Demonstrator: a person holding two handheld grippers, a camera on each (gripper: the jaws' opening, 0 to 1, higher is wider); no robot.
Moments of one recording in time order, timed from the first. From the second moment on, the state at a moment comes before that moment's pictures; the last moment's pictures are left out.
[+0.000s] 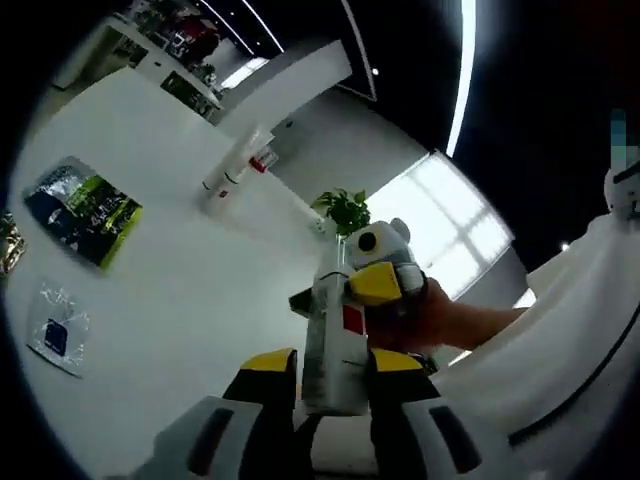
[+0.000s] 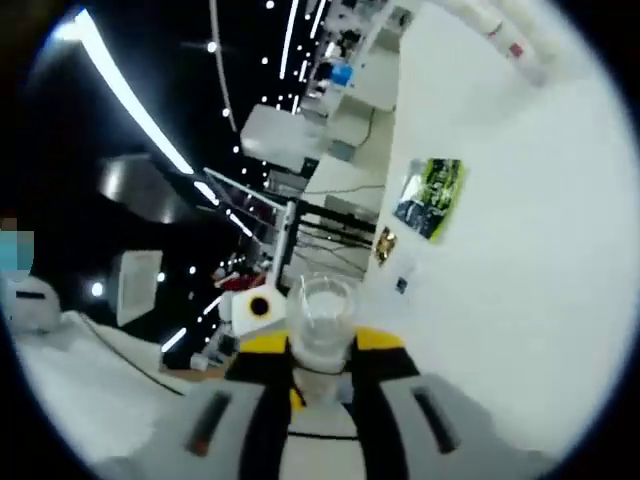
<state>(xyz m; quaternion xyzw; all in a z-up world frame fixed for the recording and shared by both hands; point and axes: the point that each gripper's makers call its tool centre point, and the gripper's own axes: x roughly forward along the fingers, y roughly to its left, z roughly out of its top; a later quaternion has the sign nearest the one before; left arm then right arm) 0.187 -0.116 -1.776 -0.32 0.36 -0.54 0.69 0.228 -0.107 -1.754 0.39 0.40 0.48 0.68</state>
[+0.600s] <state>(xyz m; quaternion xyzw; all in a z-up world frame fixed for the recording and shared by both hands) 0.162 -0.126 -1.756 -0.27 0.34 -0.62 0.65 0.207 -0.087 -1.716 0.27 0.35 0.62 0.65</state>
